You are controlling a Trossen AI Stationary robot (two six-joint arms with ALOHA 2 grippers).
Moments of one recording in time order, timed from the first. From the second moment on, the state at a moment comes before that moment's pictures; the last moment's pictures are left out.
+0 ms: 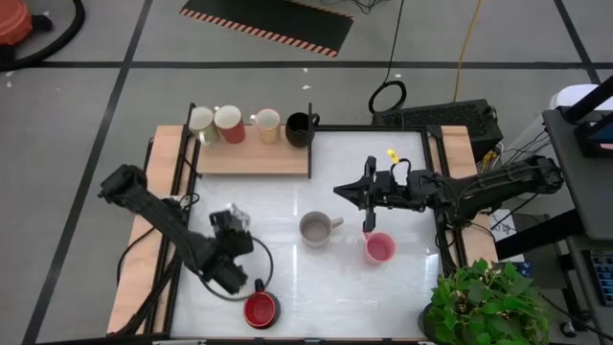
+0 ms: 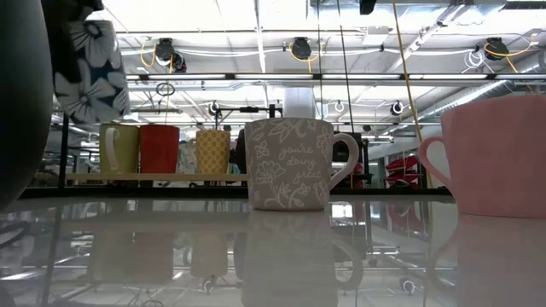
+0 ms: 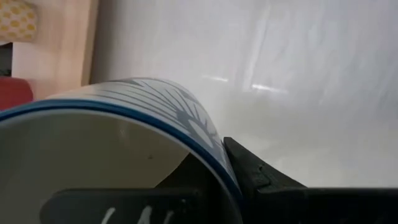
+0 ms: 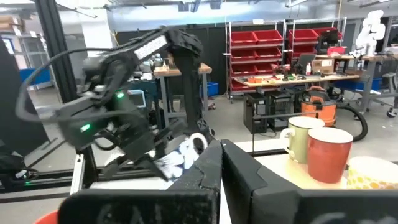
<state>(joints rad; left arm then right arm) -0.65 1.59 1.28 -1.40 -0.47 -0.87 0.15 1.11 0.74 0.44 0.23 0.07</state>
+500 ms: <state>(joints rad) -0.34 1.32 1.28 -1.42 -0.47 -0.63 0.16 1.11 0.74 0.45 0.23 0.08</state>
